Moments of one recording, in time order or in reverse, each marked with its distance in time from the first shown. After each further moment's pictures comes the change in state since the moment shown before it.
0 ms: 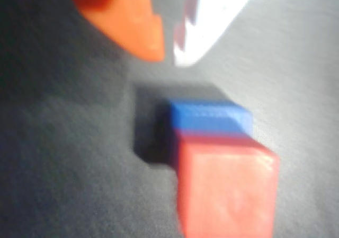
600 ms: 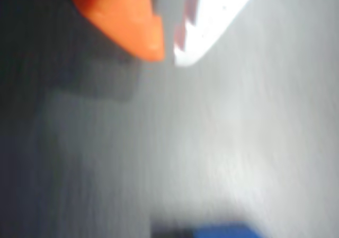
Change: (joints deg) arm 2.3 32.7 14.0 25.8 1.7
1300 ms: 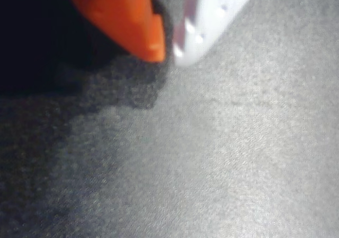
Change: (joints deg) arm -0.3 0.0 0.0 11.4 -3.1
